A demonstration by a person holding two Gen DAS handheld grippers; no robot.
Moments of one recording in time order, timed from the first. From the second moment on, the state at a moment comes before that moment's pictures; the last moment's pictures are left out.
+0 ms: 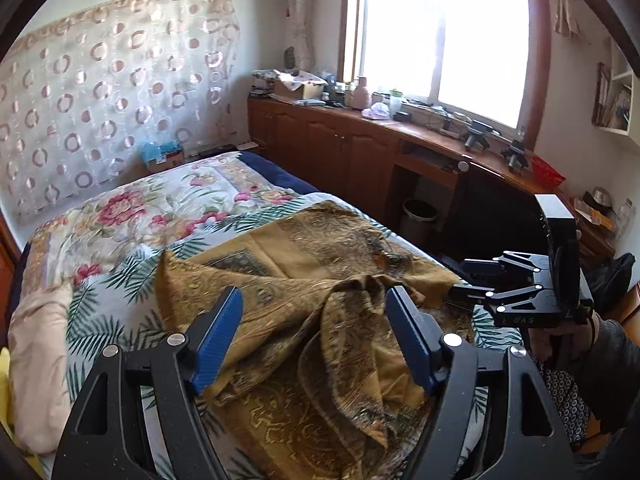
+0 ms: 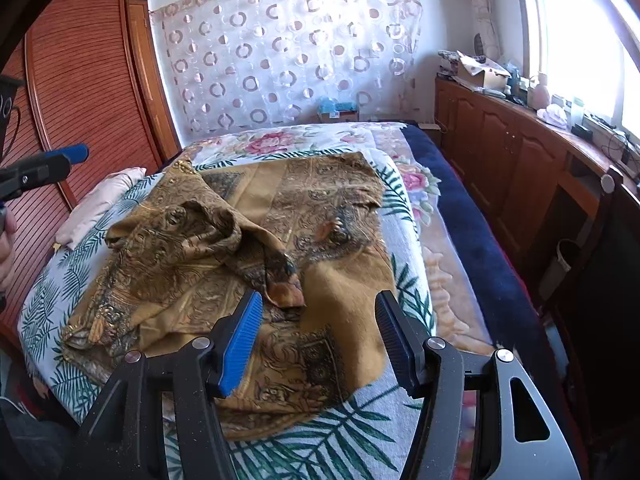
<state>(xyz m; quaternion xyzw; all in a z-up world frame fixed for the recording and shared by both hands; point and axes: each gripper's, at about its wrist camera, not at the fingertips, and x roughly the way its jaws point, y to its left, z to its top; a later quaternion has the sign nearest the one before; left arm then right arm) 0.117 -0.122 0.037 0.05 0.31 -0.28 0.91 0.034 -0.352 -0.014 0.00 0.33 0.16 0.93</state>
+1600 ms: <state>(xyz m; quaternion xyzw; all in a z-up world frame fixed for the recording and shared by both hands) 0.104 0.037 -0.021 -0.04 0.33 -0.12 0.93 0.147 -0.104 -0.053 -0.24 0.37 0.36 0.82</state>
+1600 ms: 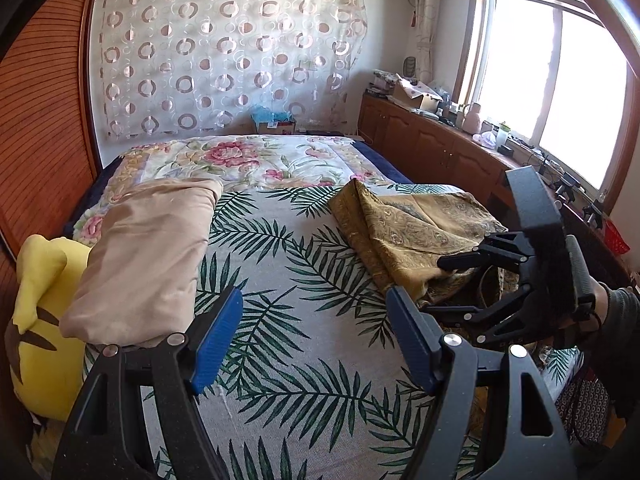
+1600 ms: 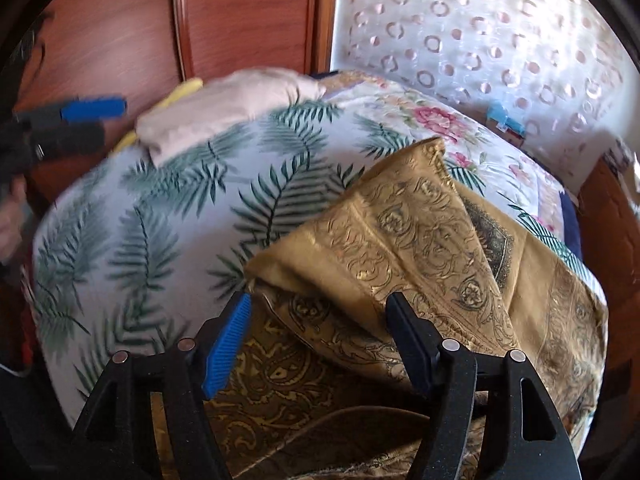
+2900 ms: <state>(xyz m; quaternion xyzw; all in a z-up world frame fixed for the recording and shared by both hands) 0.099 -0.015 -0.044 -0.02 0.36 -0.18 0.91 0.287 -0.203 -0.006 -0.10 0.38 0.12 0.91</state>
